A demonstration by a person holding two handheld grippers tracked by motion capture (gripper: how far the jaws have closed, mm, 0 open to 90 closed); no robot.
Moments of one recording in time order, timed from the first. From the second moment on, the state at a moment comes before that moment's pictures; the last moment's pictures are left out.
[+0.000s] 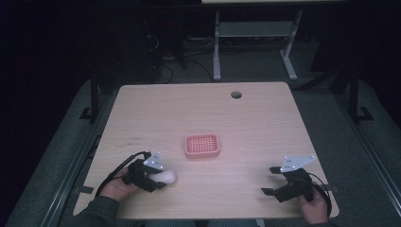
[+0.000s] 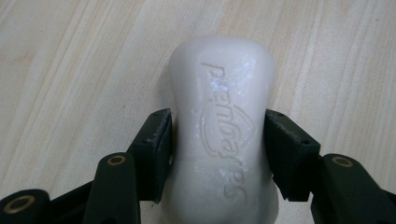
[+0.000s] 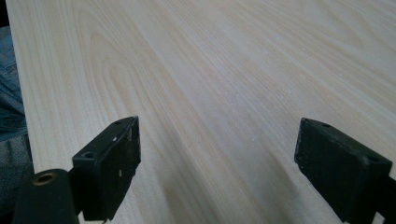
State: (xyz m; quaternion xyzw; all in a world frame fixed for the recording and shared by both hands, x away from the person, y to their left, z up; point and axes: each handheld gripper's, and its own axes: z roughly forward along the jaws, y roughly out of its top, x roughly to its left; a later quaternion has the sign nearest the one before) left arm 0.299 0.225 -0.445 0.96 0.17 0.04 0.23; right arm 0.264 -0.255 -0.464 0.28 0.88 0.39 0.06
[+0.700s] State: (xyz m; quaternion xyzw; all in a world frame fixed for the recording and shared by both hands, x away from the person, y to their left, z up) left arm 0.300 0.223 -0.444 0.96 0.17 0.04 0.23; right arm 0.264 -0.254 -0.463 0.28 0.88 0.39 0.06
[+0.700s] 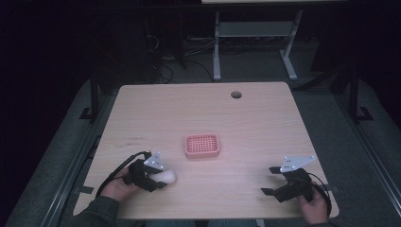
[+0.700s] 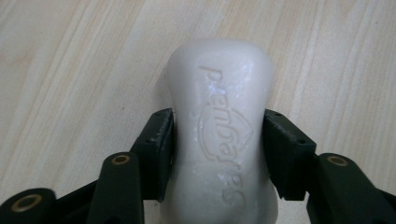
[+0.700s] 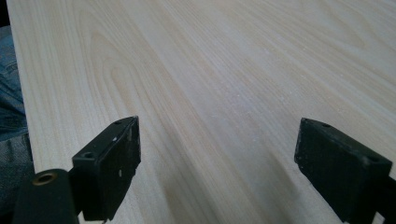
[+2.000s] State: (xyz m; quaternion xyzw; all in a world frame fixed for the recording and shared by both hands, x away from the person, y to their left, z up) left arm 0.298 0.222 -0.436 0.96 0.16 0.04 0.23; right arm 0.263 -0.261 -0.462 0.29 0.87 0.39 0.06
